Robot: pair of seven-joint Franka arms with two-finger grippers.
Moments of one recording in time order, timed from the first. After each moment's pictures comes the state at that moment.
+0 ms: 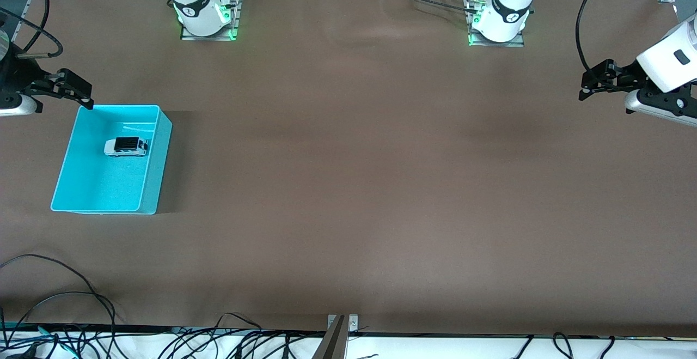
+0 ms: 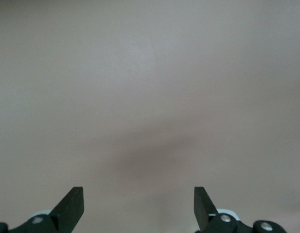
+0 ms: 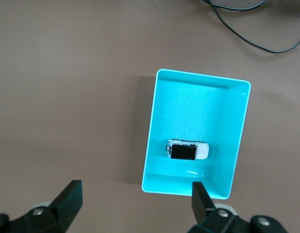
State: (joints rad) left arm 0.06 0.02 -0.08 -1.59 -0.02 1.53 0.24; right arm -0.06 -0.01 0.05 -1.66 -0.06 1.68 -0.12
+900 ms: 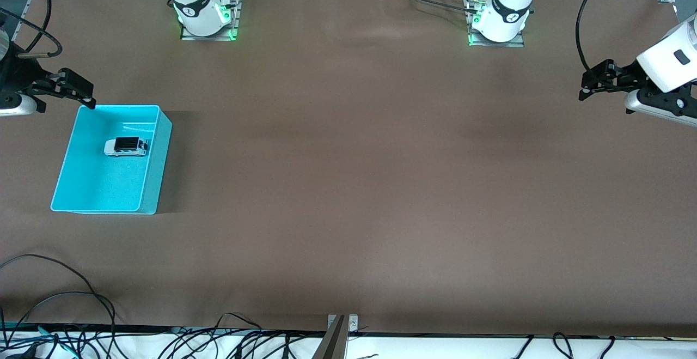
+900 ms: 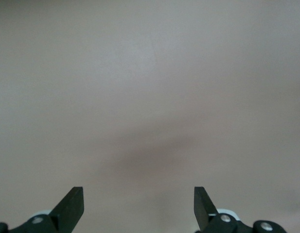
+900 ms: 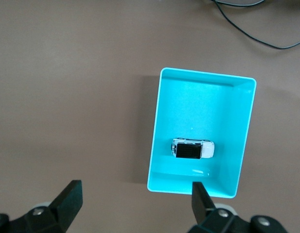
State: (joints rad) left arm 0.06 0.02 -0.08 -1.59 -0.02 1.53 0.24; right arm -0.06 -0.01 0.05 -1.66 -0.04 1.67 -0.10
